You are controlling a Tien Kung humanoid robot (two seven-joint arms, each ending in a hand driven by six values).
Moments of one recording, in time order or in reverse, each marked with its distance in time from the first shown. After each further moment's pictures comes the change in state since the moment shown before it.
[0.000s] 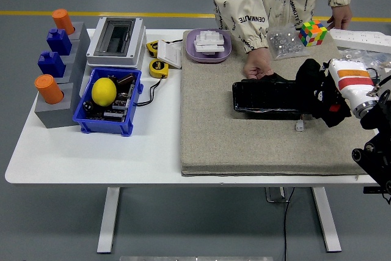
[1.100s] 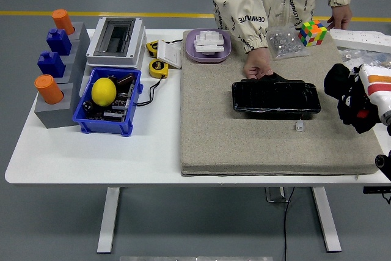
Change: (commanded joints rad) left arm 0.019 0.003 0.008 0.001 0.000 0.000 0.000; right arm -0.088 -0.065 0.103 0.014 -0.024 0.006 -0.006
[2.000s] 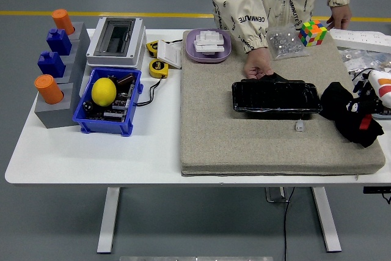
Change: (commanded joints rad) left arm 0.001 0.001 -0.012 -0.001 0.007 0.000 0.000; right arm -0.007 -0.060 0.069 0.030 0.036 0.243 0.021
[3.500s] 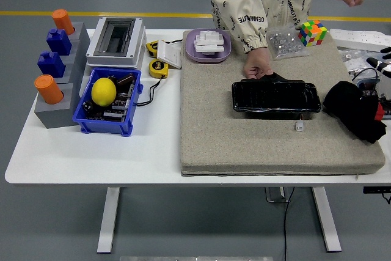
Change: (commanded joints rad) left arm 0.002 0.003 -0.001 0.002 0.000 0.000 0.001; right arm -0.161 -0.042 0.386 0.199 0.625 0.150 0.076
